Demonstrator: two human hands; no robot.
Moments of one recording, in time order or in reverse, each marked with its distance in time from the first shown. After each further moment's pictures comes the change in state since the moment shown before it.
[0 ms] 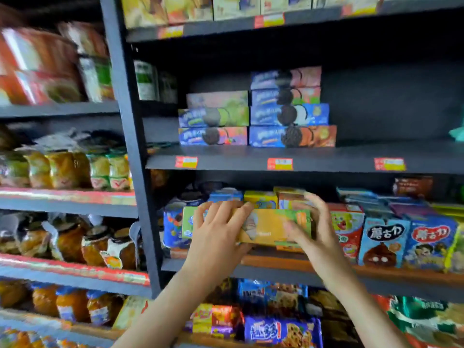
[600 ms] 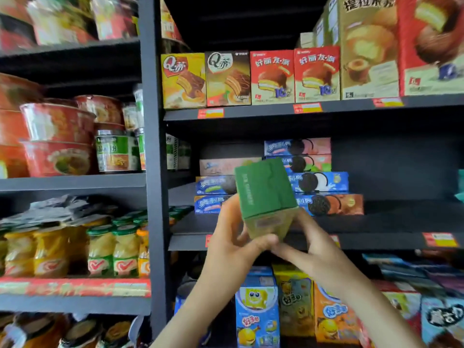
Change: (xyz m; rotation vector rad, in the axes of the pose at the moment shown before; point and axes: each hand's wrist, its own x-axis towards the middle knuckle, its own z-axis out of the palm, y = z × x) left_hand 0.100 -0.088 -0.044 -1.375 0.006 -0.332; right_hand 0.102 -0.099 0.084 -0.246 -0.160 -0.257
